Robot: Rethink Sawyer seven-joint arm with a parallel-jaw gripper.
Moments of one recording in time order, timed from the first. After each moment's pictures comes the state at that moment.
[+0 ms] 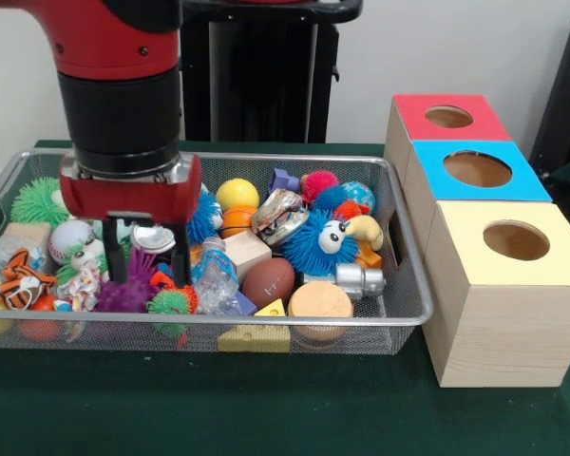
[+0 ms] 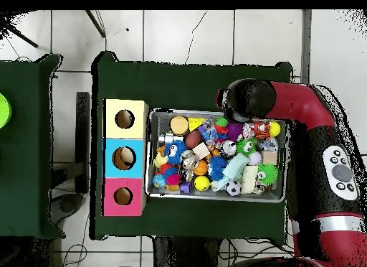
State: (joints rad) arm -0.64 -0.49 0.48 1.19 -0.48 0.90 1.73
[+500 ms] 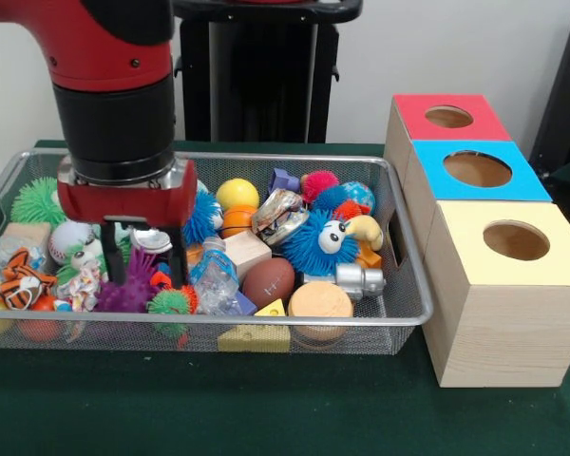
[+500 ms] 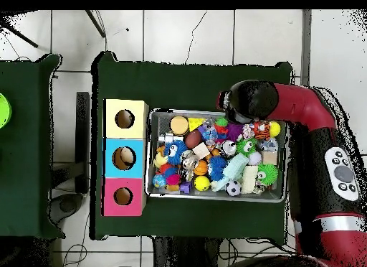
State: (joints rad) arm -0.65 -0.48 0.48 1.18 -0.47 0.92 1.73
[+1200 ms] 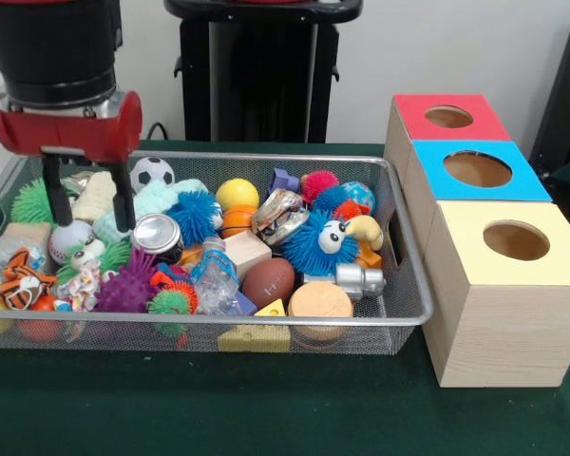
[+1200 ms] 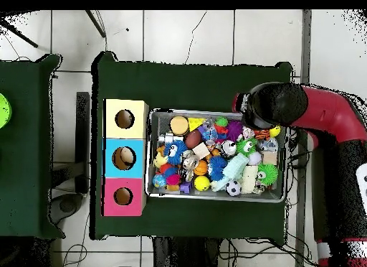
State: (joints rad) arm -0.71 -0.59 0.47 1.25 -0.44 0.96 1.73
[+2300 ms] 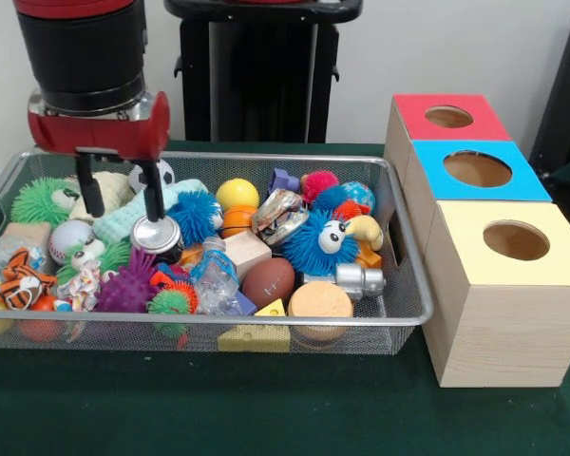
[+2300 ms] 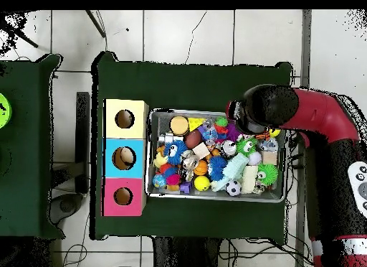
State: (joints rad) arm -0.70 -0.58 0.47 1.27 -0.44 1.03 1.73
